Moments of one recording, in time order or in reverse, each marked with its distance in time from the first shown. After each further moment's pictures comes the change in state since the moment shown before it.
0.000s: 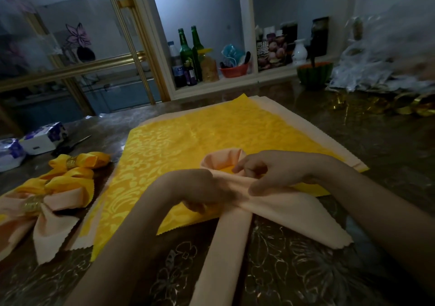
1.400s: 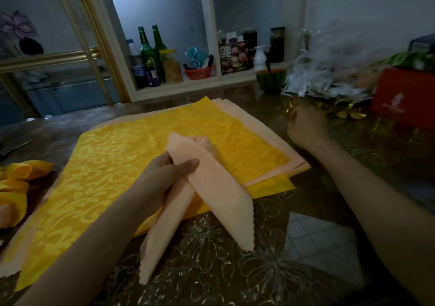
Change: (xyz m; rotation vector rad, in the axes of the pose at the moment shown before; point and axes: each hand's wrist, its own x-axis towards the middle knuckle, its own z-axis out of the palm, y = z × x) left_hand 0.020 0.015 0.024 -1.167 0.236 0.327; right_hand -0.033 0.125 -0.067 -0.270 1.001 0.569
